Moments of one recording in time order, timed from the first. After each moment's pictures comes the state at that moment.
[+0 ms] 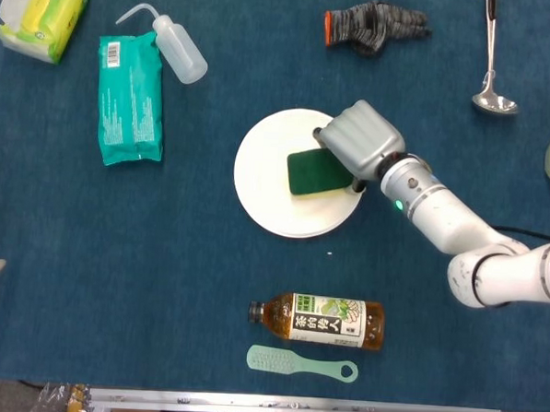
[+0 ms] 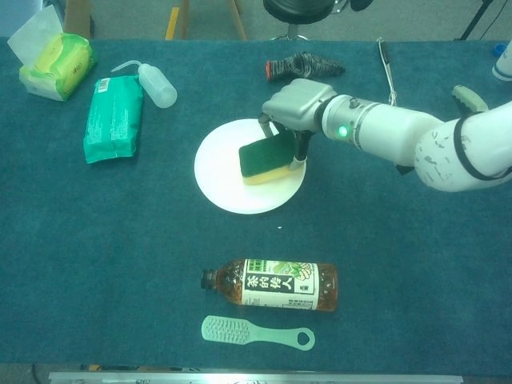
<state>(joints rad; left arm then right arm) -0.05 -1.36 0.02 -1.19 1.46 1.34 -0.43 1.22 -1.56 -0.02 -1.49 -0.64 0.78 -0.72</state>
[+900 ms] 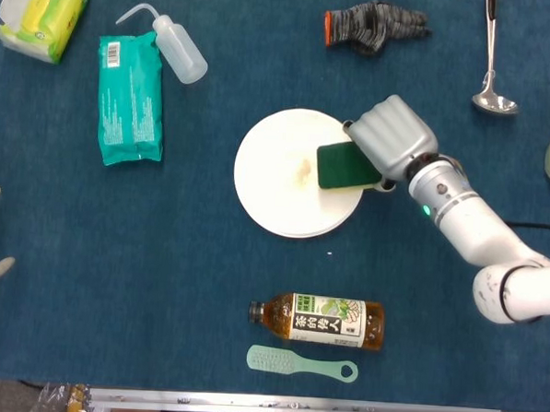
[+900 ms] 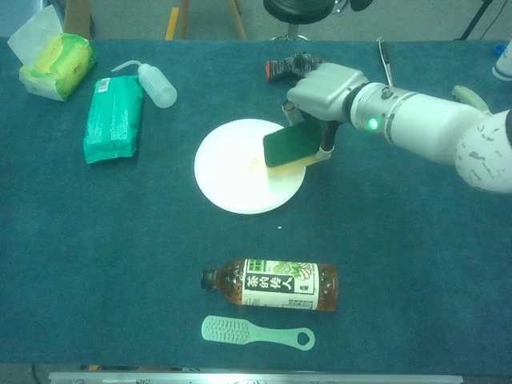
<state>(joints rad) -0.06 -1.36 0.02 -1.21 1.47 1.33 -0.41 1.21 -1.44 -0.05 -1.68 -0.57 0.92 -0.84</state>
